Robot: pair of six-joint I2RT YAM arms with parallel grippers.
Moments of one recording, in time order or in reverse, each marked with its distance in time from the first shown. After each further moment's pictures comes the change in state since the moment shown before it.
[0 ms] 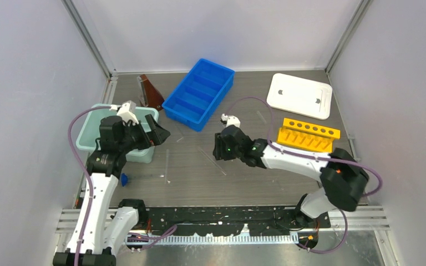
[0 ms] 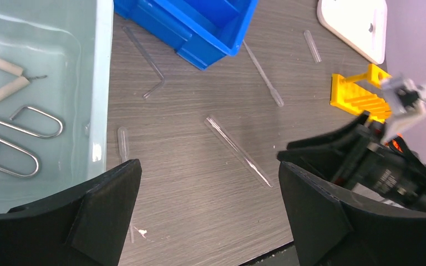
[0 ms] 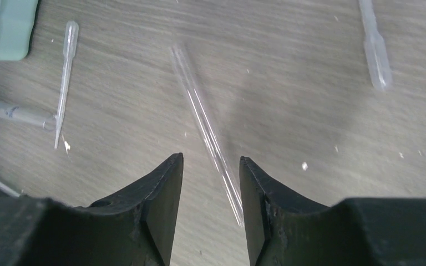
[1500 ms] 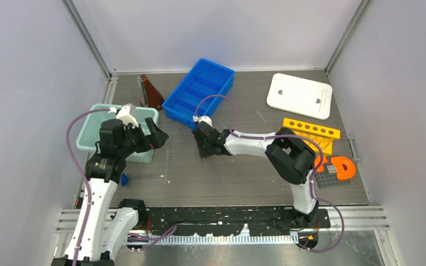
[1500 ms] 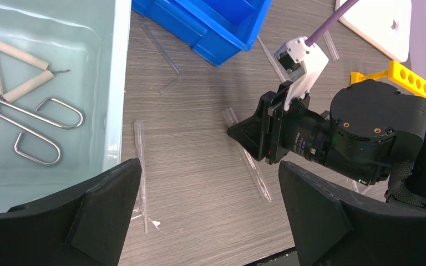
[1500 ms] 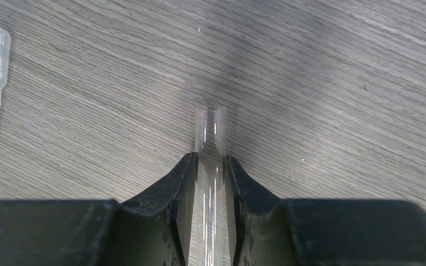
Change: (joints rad) left arm -0.037 -0.074 0.001 -0.055 -0.091 0.030; right arm 0.028 0.550 0.440 -0.090 -0.006 -0.135
